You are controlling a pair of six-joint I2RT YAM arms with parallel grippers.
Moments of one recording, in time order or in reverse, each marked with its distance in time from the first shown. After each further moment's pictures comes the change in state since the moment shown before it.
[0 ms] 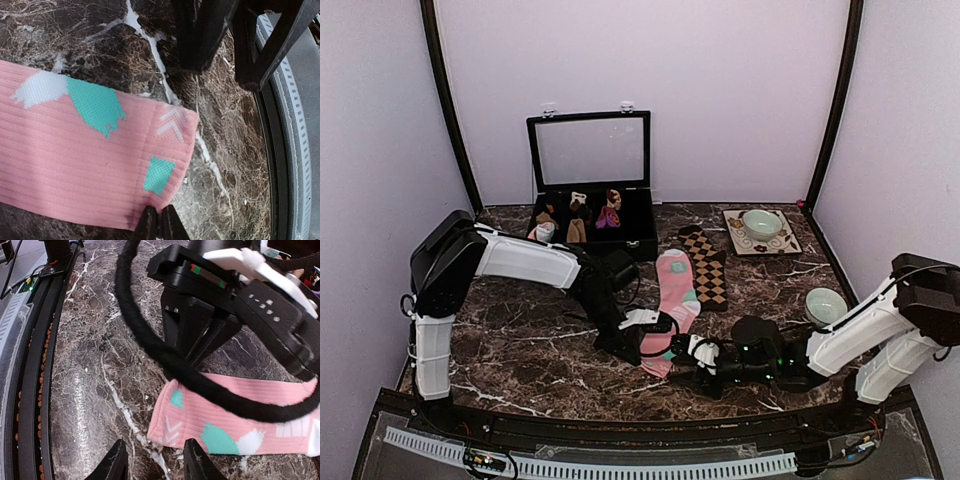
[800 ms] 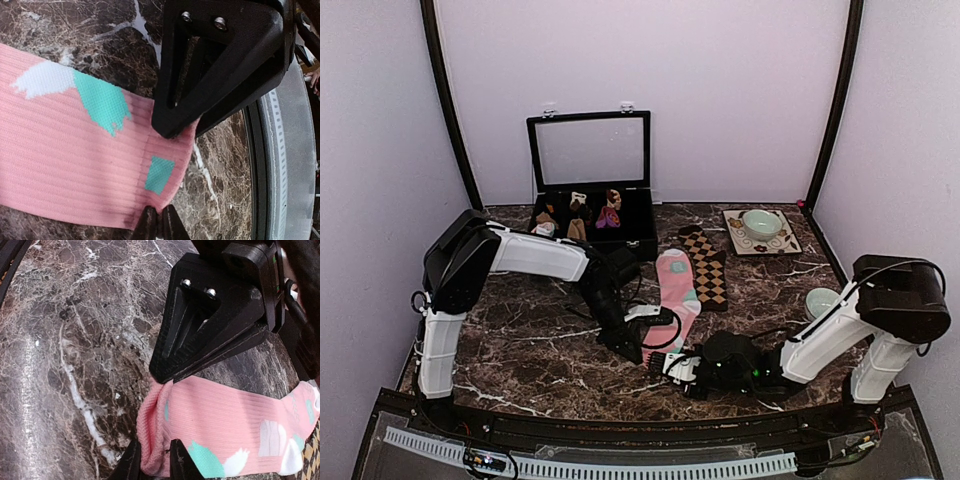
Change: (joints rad) left arm 0.031 0.092 0.117 -0.134 0.105 -0.039; right arm 0.103 0.209 0.117 0.006 0.303 -0.249
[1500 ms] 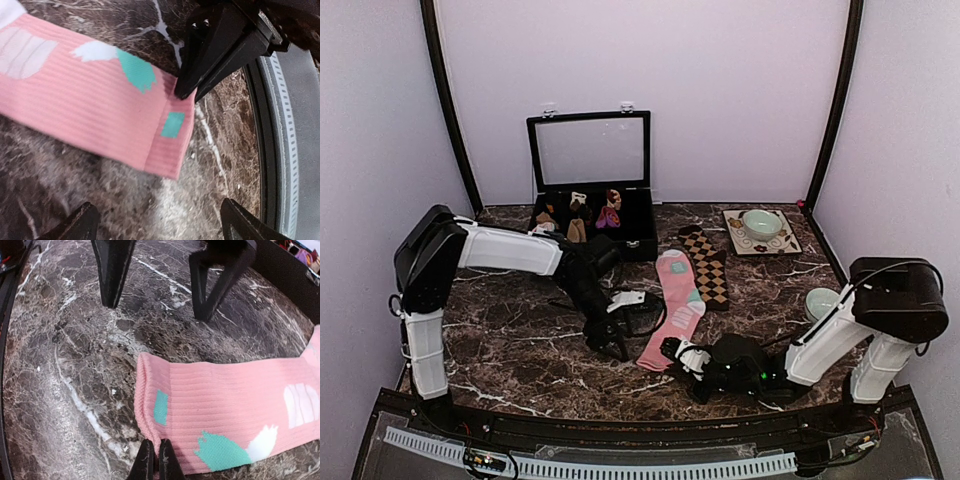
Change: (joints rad) left arm 0.045 -0.140 -0.122 0.094 -0.072 -0.022; right arm -0.010 0.018 -0.057 0.103 -0.011 0.314
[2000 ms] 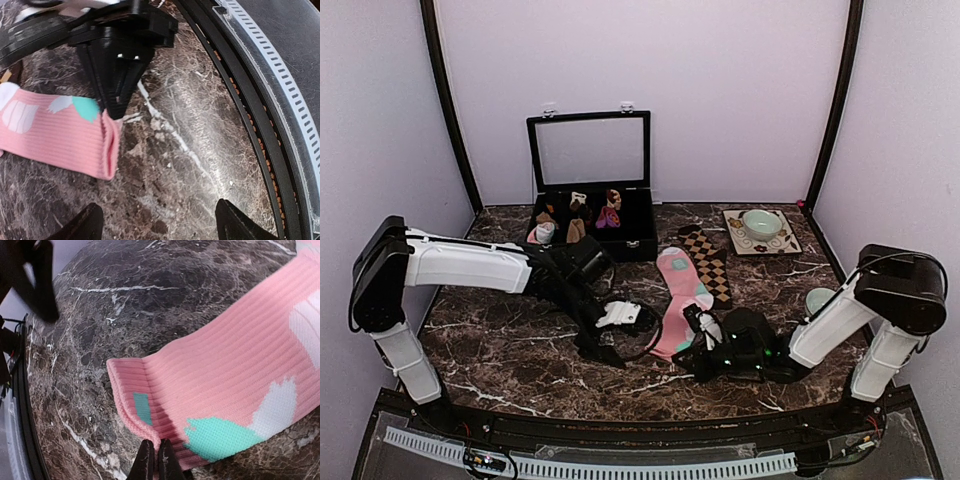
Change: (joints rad) left arm -0.084 -0.298 -0.238 0.215 -0.116 0.157; right arm -0.208 -0.028 -0.005 -0.050 -0.258 0.545
